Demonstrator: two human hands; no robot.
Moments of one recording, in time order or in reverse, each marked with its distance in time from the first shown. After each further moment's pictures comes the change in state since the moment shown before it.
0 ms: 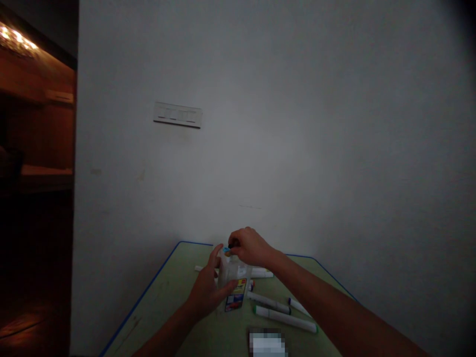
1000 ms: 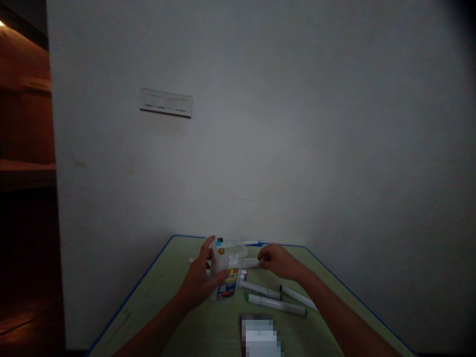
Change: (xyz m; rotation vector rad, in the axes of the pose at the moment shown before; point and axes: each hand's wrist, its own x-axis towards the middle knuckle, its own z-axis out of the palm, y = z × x) left_hand 0.001 -0.007 0.001 -0.012 0.005 -0.007; right_hand -0.075 0.088 0.043 0.198 -0.021 0.336
